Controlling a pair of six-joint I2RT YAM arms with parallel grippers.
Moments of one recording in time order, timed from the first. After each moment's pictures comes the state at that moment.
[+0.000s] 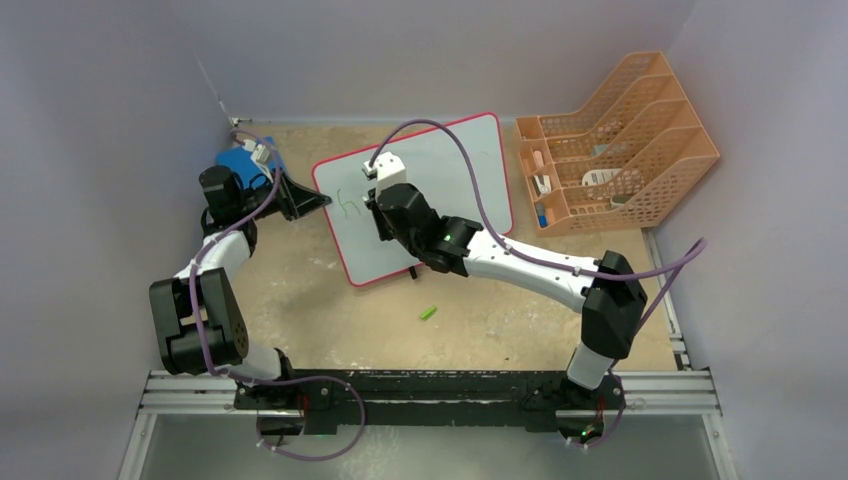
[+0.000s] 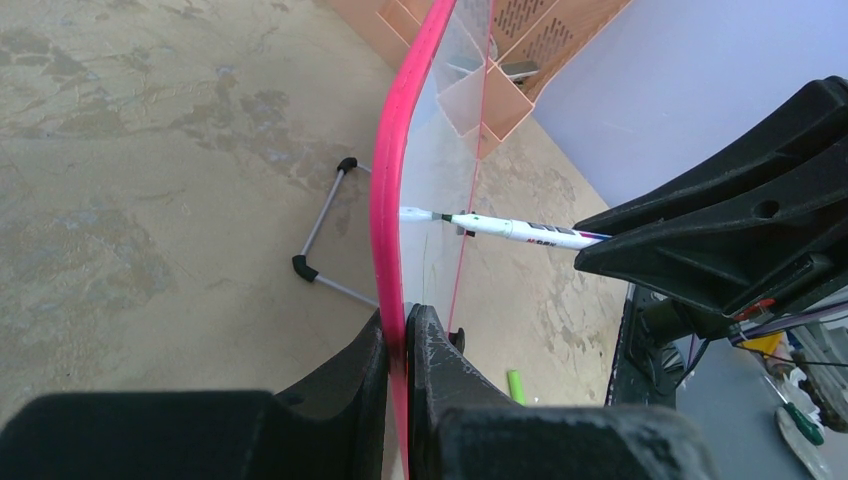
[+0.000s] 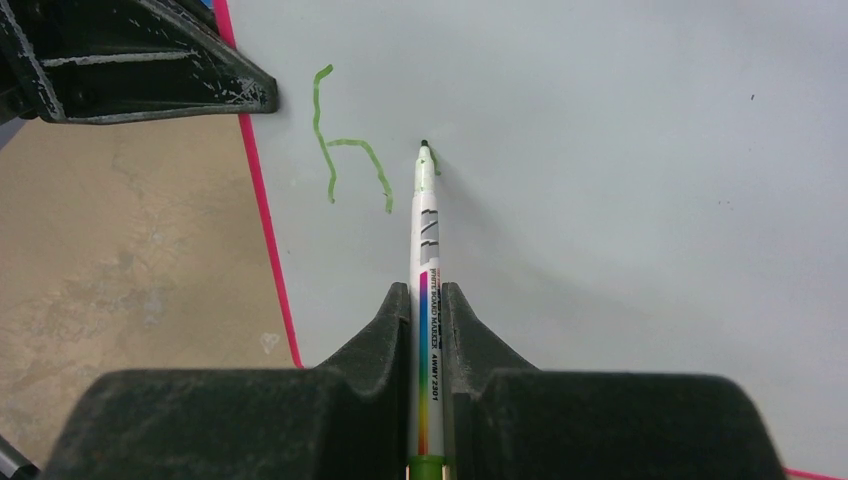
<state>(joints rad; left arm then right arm) 0.25 1.47 0.81 0.44 1.27 -0.40 1.03 1.72 1.45 -0.17 0.42 0.25</state>
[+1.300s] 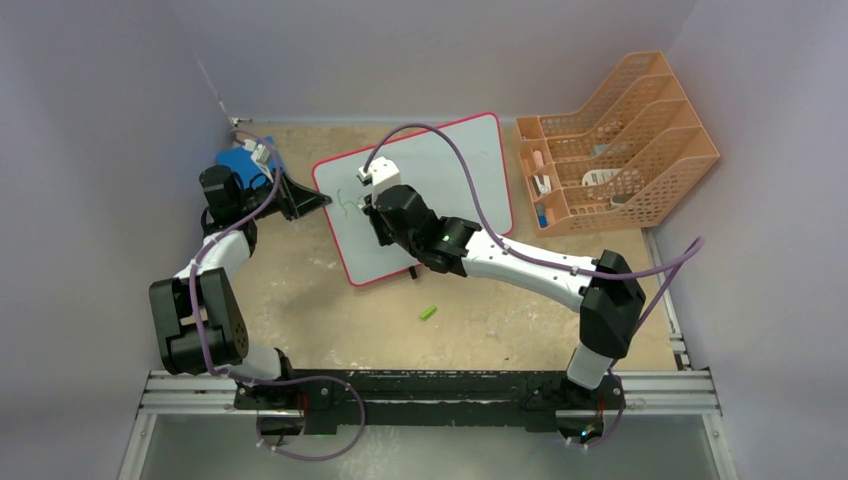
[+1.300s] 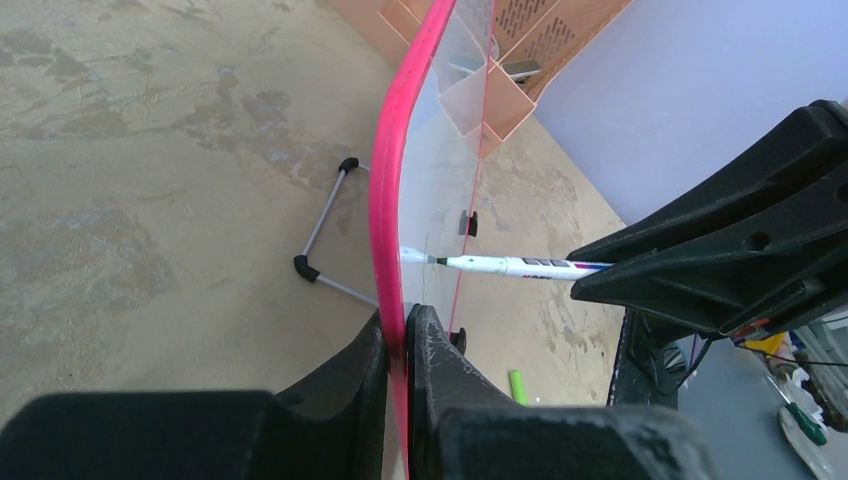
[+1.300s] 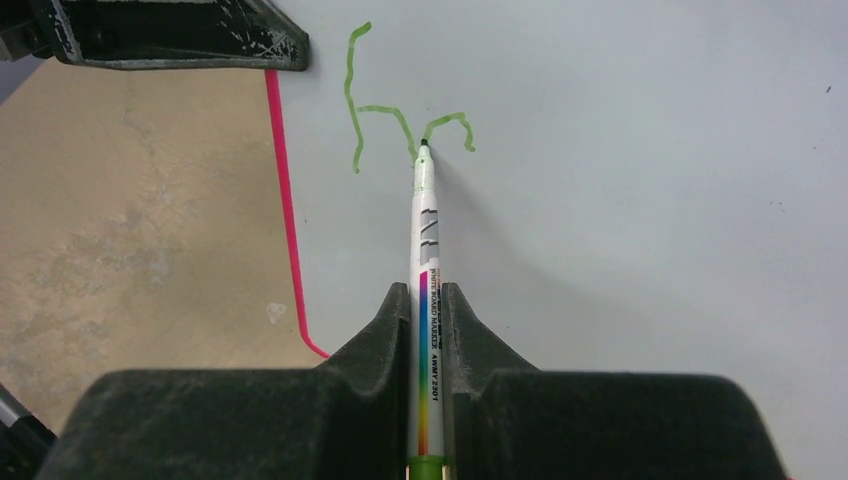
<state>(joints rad) 0.25 1.47 0.81 0.43 1.27 -0.40 1.03 1.72 1.45 -0.20 0.36 0.22</state>
